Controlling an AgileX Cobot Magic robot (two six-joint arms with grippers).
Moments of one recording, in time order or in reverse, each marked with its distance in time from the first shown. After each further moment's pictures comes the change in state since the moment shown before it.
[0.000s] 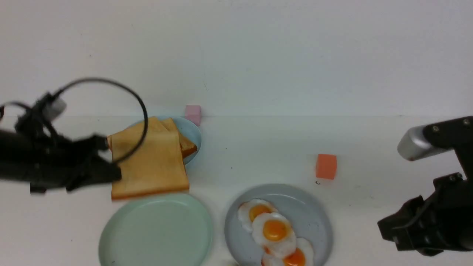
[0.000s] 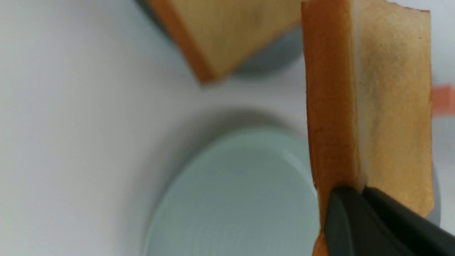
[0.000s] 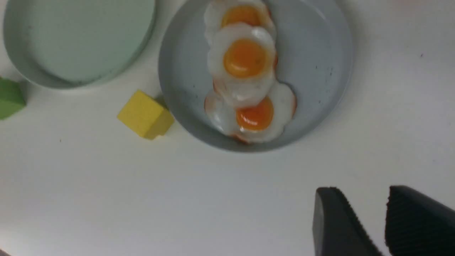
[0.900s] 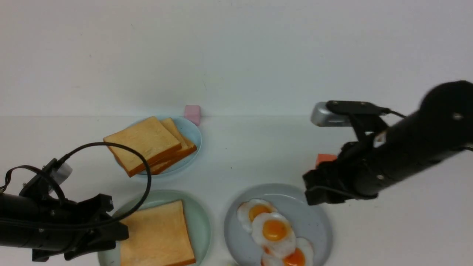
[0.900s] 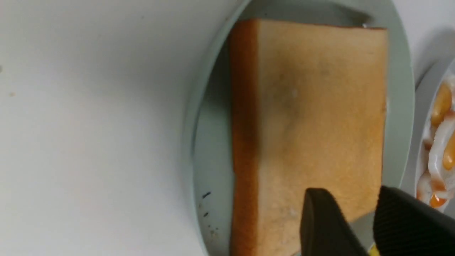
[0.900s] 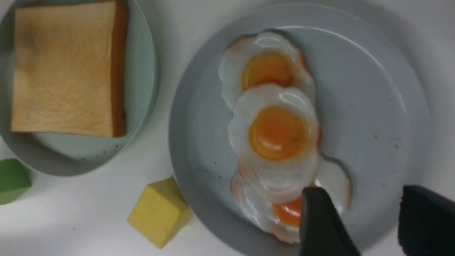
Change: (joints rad) right arm 0.002 0.547 -0.302 0.153 -0.066 -0.028; left arm -0.001 -0.005 0.213 -0.078 -0.062 0.017
